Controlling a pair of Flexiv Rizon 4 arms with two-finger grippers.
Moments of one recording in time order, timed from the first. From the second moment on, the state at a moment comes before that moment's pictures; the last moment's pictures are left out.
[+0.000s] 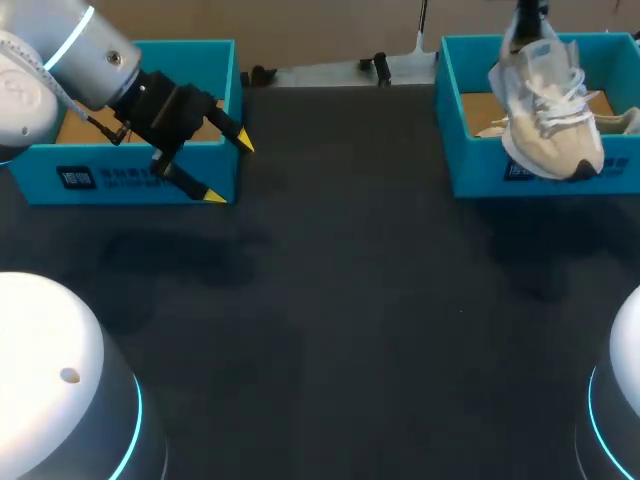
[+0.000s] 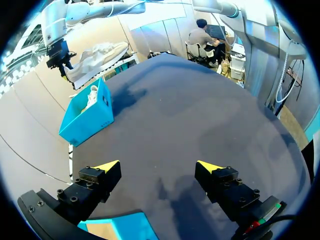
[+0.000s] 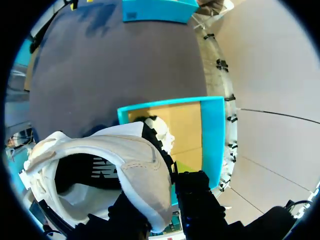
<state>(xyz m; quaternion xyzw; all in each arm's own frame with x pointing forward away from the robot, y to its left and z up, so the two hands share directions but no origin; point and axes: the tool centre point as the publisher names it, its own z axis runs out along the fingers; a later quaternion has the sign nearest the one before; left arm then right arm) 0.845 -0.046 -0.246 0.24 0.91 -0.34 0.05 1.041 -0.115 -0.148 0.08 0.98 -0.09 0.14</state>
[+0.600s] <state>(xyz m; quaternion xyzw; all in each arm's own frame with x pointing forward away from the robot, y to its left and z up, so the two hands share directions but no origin) 0.845 -0.046 -0.246 0.24 0.91 -0.34 0.05 1.050 -0.132 -0.149 0.07 0.99 -0.07 0.14</state>
